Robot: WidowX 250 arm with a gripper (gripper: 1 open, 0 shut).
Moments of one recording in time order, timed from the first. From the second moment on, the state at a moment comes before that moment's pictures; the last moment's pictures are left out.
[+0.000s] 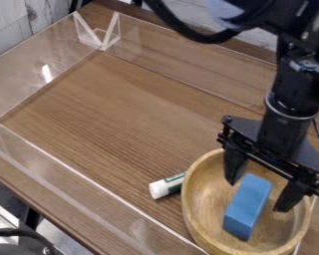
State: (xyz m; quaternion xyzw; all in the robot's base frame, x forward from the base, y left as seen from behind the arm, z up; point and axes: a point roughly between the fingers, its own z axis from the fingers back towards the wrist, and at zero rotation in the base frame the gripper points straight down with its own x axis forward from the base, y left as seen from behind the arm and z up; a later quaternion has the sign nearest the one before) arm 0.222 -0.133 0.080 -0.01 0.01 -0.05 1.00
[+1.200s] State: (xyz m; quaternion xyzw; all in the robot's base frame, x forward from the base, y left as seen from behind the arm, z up) arm 0.225 -0.135 0.065 -0.02 -0.02 -0.07 1.00
